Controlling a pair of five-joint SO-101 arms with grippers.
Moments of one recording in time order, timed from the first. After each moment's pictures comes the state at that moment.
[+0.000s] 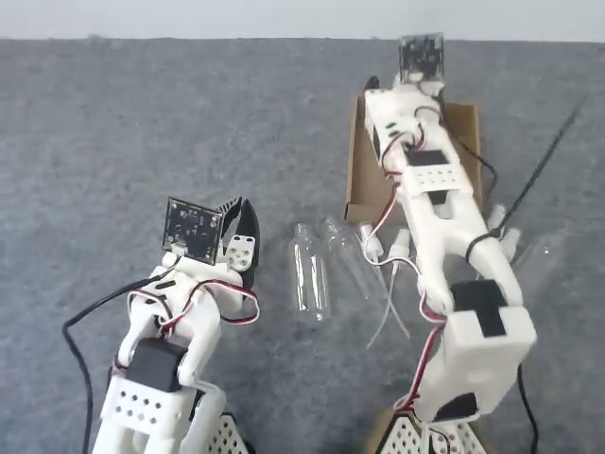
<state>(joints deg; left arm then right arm) 10.9 -80.7 75.3 42.3 4.6 -10.3 15.0 7.7 6.6 -0.9</state>
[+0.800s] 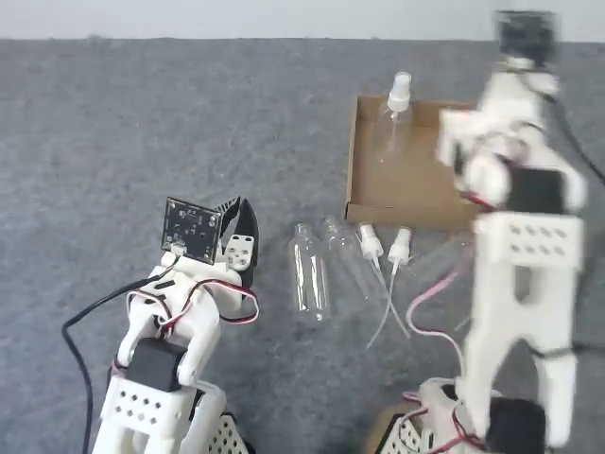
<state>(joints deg) 10.5 -80.7 75.3 42.3 4.6 2.8 -22.8 3.3 67.5 -0.5</state>
